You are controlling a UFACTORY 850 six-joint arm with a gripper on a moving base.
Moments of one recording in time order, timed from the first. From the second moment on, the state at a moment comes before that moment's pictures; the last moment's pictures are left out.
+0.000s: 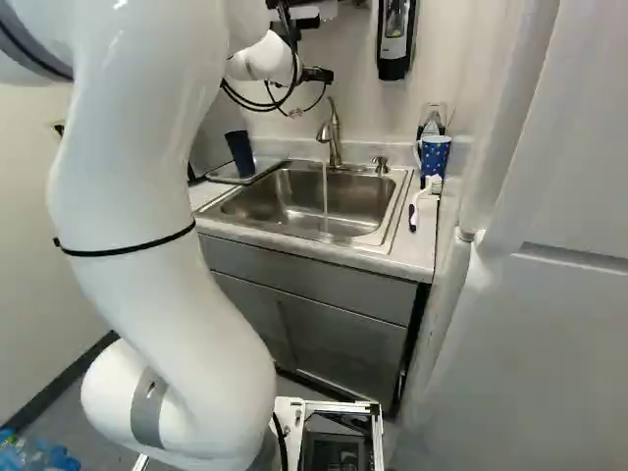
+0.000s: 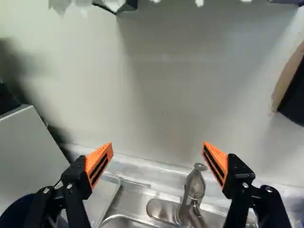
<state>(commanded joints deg) -3.5 -14.5 -82.0 0.0 13.2 0.6</state>
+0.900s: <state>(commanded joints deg) -3.6 -22.3 -91.0 0.0 13.0 0.6</state>
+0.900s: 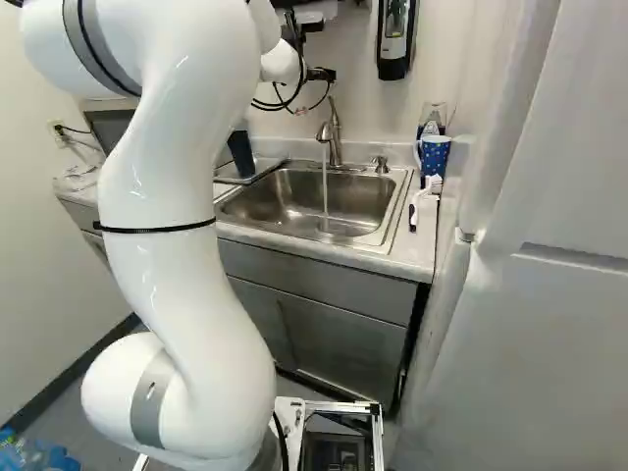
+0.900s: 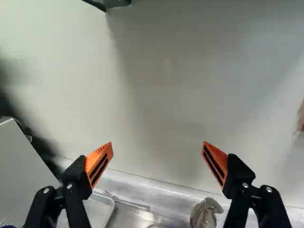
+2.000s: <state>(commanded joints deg) -3.3 -20.0 -88.3 0.0 4.4 0.6</state>
